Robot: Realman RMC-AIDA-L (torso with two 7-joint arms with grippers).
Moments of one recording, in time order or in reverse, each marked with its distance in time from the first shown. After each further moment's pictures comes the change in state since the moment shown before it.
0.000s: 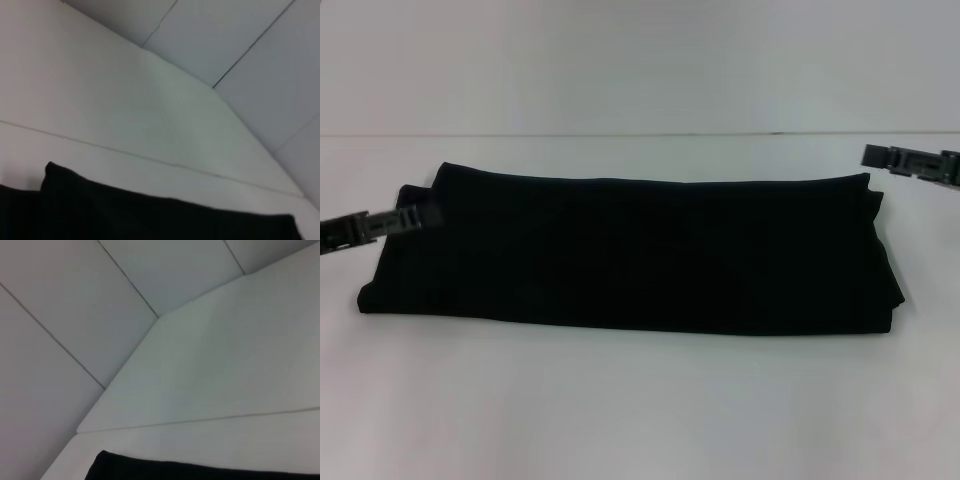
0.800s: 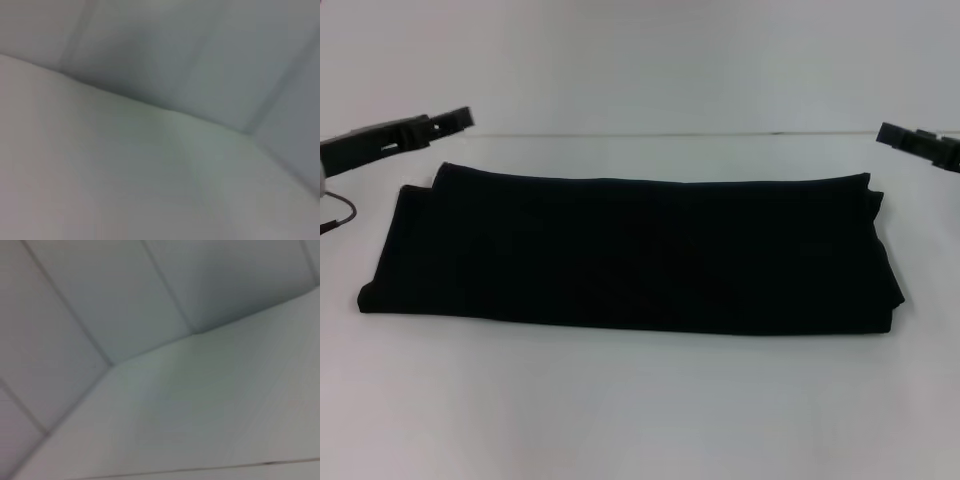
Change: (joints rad) left arm -0.170 -0.069 -0.008 -0.044 -0.048 -0.364 0.136; right arm 0.020 0.069 0.180 0.038 -0.004 0.205 -0.241
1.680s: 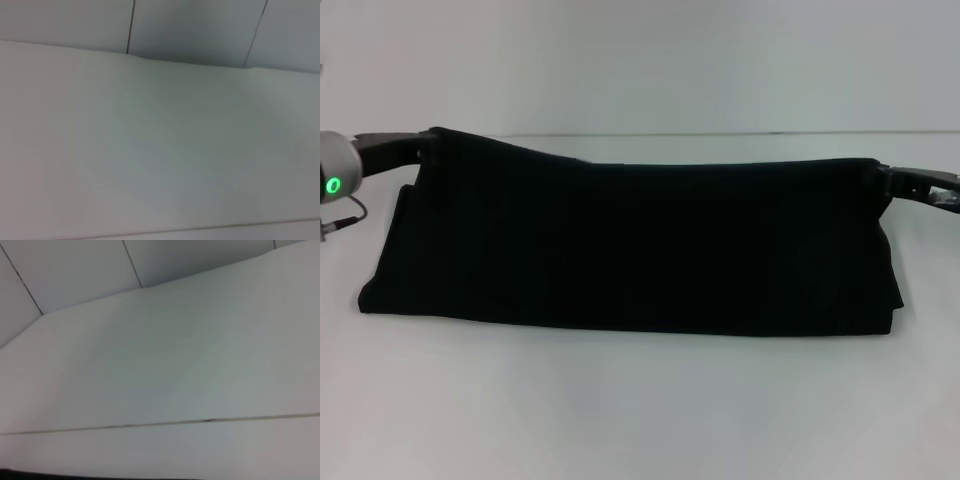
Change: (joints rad) left arm -0.125 -0.034 -0.039 -0.094 0.240 -0.364 0.074; right arm 0.101 0.052 0.014 0.114 -0.135 0.362 -0.072
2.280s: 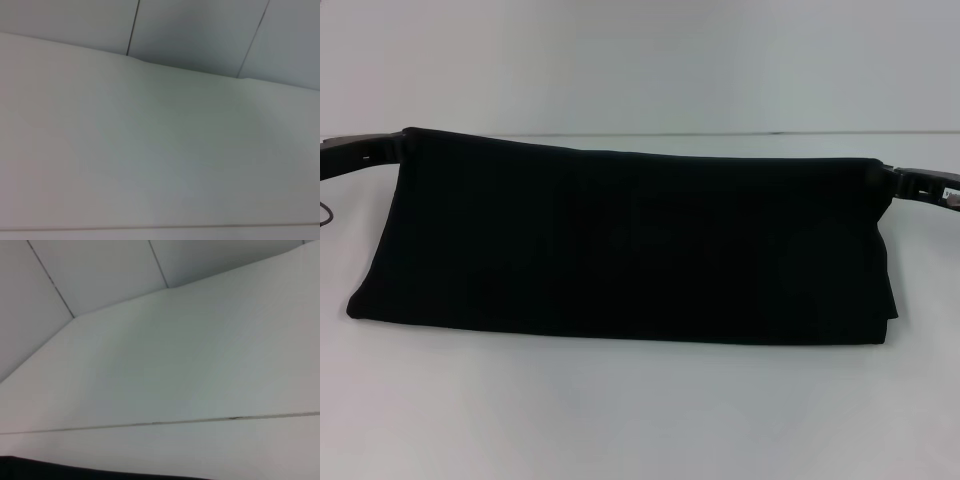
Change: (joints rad) left arm 0.026 0.062 -0.133 -0.001 0.036 0.167 -0.004; right arm -0.029 -0.040 0.004 -0.003 -0.003 -0.141 0.025
